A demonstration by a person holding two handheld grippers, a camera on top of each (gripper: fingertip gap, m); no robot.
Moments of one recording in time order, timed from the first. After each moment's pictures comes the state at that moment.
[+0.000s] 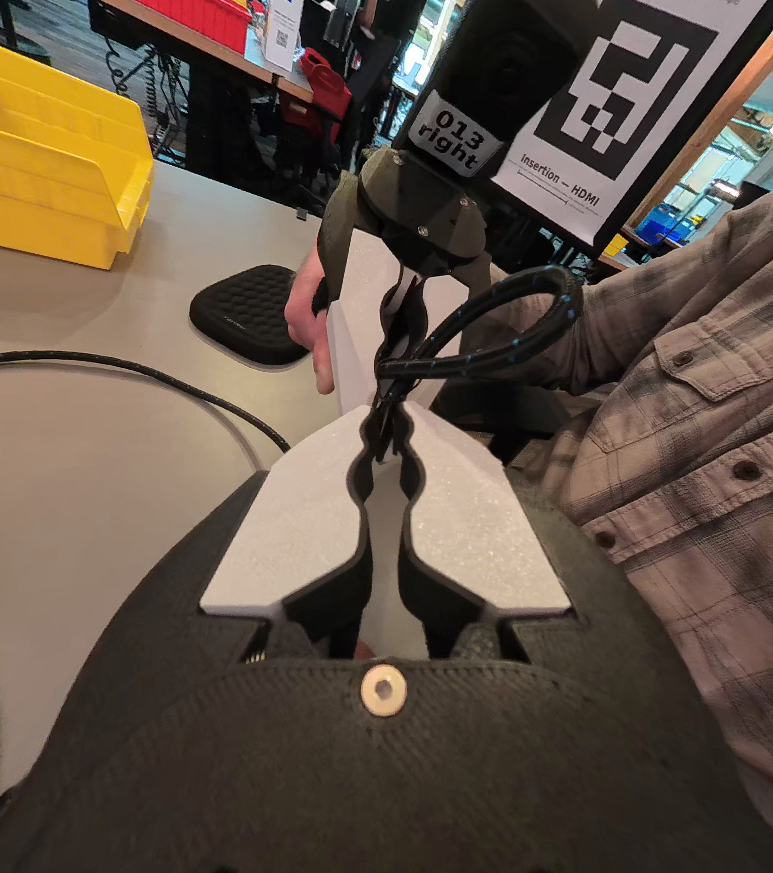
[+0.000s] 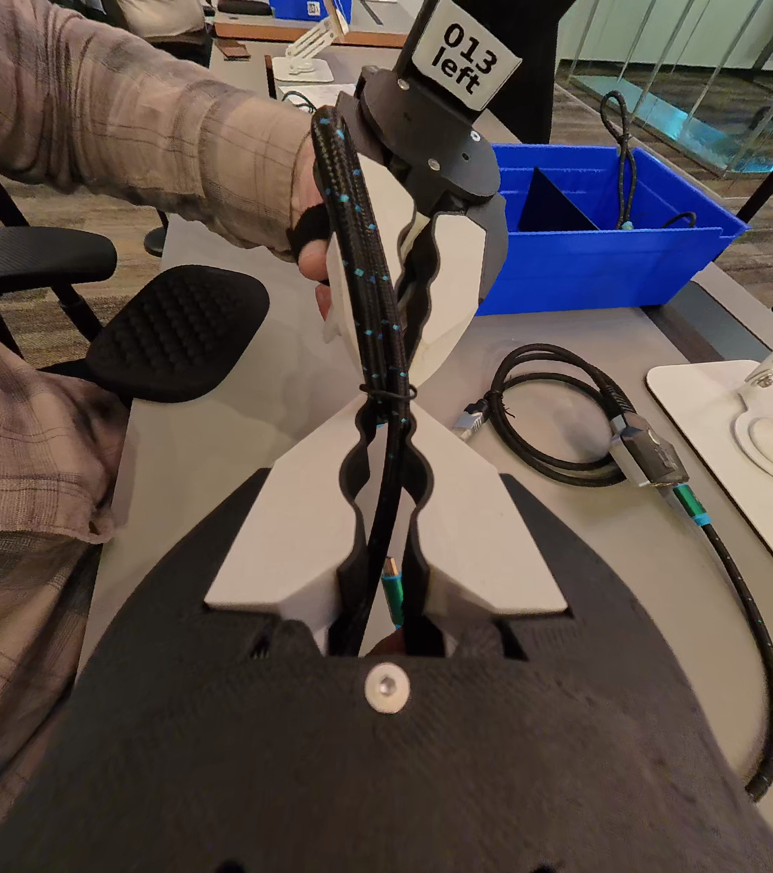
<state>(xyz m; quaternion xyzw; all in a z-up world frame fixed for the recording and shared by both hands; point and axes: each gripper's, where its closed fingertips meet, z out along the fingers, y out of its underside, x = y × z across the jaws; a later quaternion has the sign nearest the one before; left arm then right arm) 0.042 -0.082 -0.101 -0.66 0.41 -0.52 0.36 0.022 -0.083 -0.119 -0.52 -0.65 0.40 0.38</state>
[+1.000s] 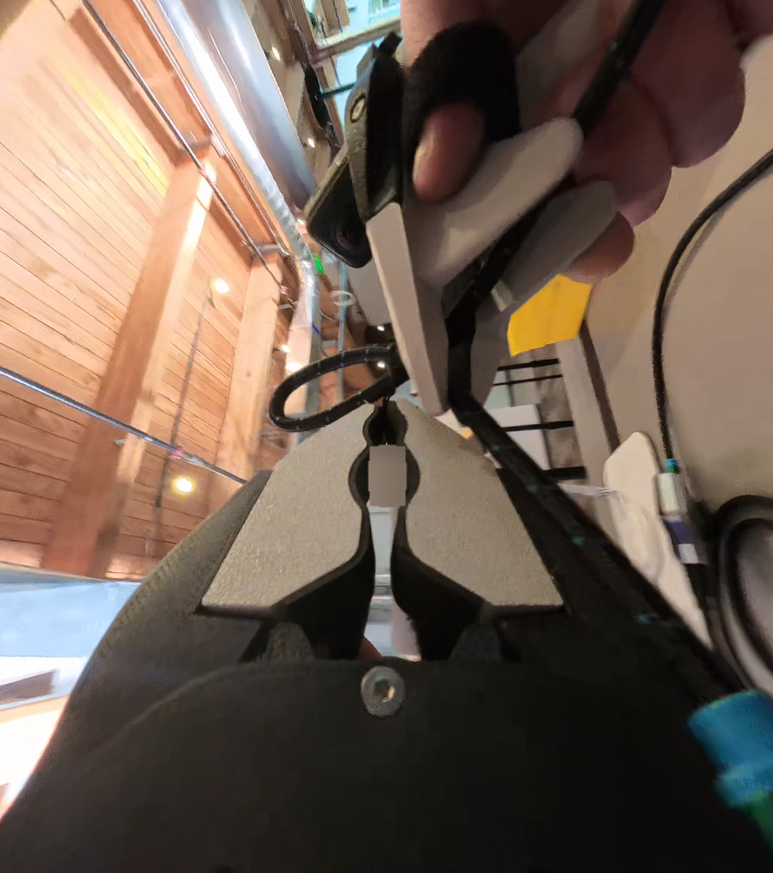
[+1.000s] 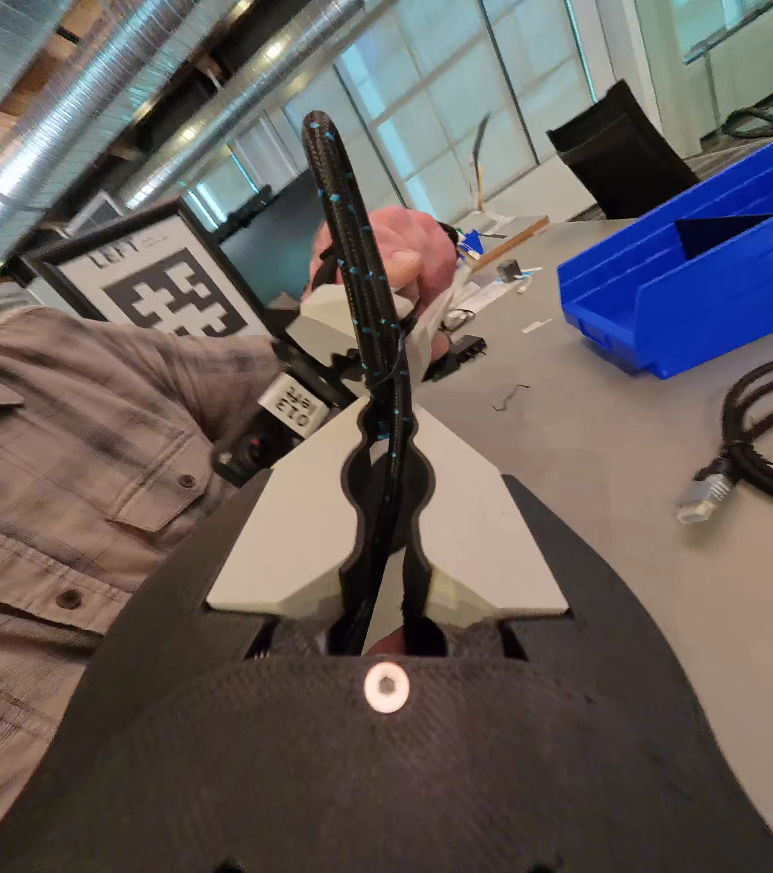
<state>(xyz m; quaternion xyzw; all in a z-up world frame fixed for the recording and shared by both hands) 0.032 -0.071 -0.049 -0.23 0.62 0.41 0.63 0.016 -0.112 -0.075 -0.52 -0.43 0.70 0.23</state>
